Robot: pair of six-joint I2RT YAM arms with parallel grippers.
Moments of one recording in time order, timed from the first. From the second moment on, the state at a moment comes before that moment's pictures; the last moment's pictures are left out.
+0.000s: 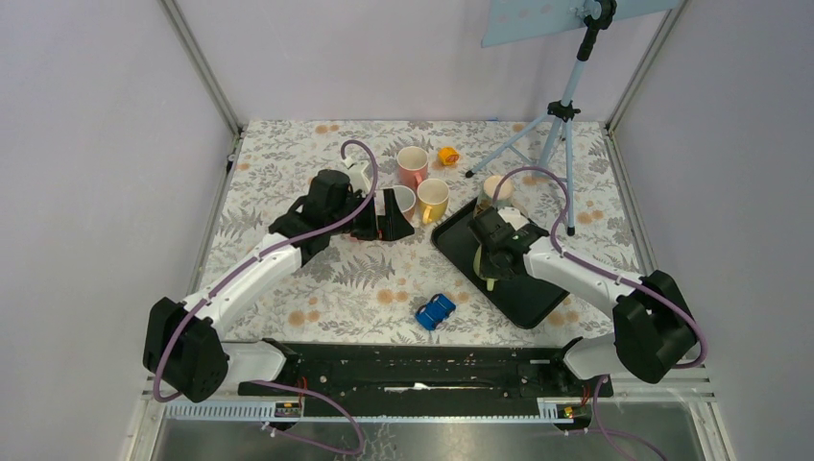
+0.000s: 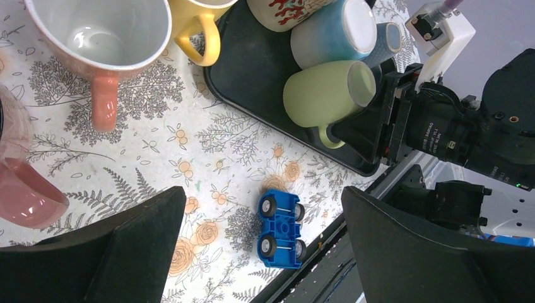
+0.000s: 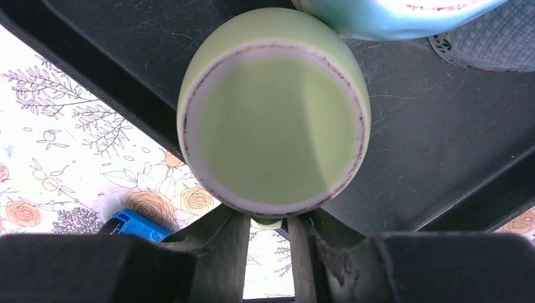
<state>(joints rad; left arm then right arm) -0.52 1.26 0.97 -0.28 0.39 -0.51 0.66 1.40 0.88 -0.71 0.30 0.72</state>
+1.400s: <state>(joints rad) -0.51 1.20 0.71 0.15 0.52 -0.98 0.66 1.18 0.99 -0.63 0.19 0.79</state>
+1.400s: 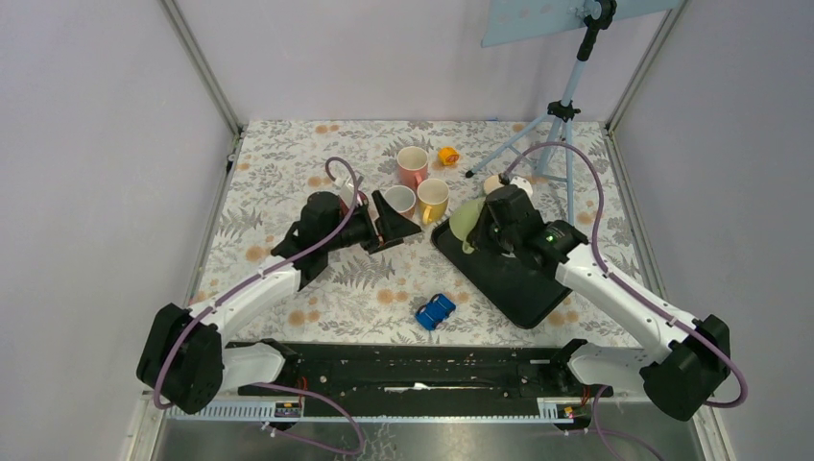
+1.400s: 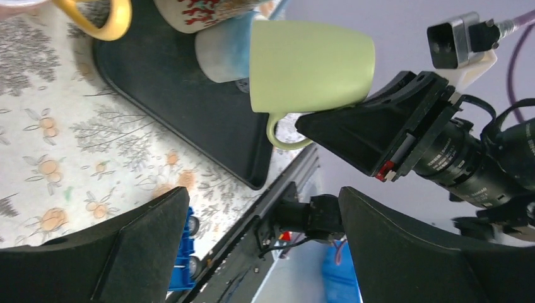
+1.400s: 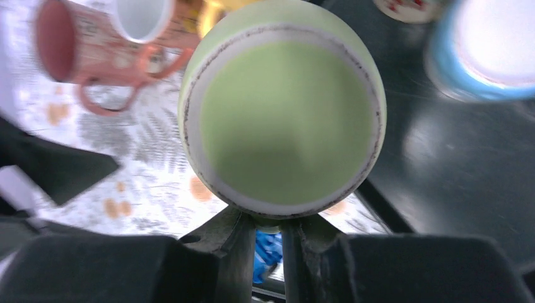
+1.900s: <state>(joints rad) -0.44 1.28 0.63 0.63 0.75 -1.32 0.66 1.26 1.05 -0.22 -0.09 0.88</state>
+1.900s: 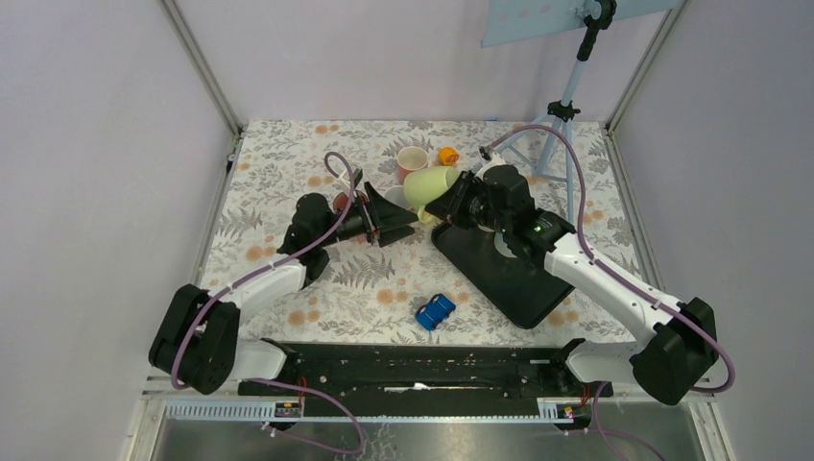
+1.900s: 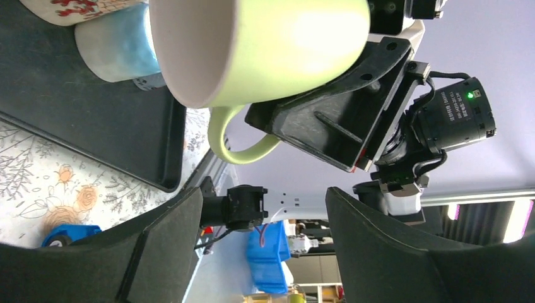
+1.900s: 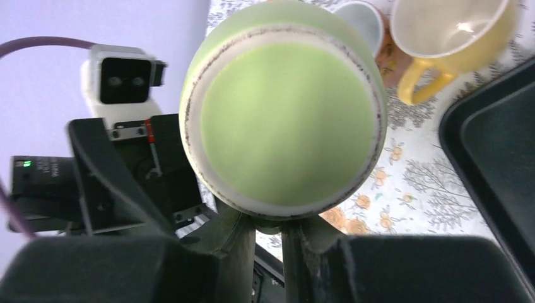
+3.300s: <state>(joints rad) -0.43 1.49 0.59 1.30 0.84 -1.82 0.66 1.30 0.94 0.25 -0.35 1.09</state>
